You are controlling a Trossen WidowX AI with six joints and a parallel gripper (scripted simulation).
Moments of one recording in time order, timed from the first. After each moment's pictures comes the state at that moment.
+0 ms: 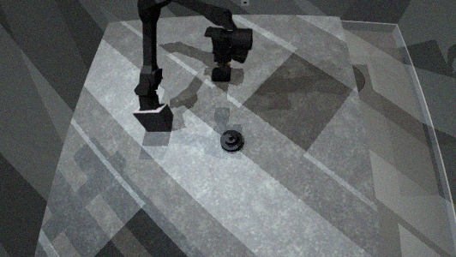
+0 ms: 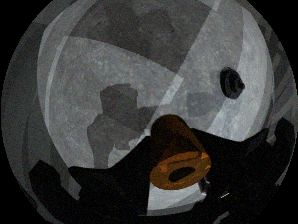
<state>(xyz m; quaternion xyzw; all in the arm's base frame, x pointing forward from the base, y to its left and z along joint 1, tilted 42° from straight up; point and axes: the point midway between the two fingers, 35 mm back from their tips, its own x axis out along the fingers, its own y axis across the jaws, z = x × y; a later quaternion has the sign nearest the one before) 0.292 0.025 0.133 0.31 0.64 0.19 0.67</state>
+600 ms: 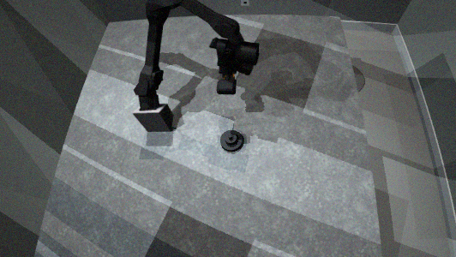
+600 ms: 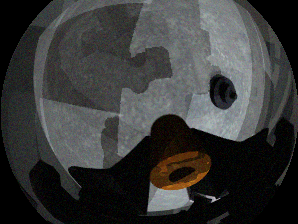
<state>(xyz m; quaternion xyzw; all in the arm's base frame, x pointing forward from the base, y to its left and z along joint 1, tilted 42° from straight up) 0.307 -0.007 0.097 0.31 0.64 0.19 0.68</state>
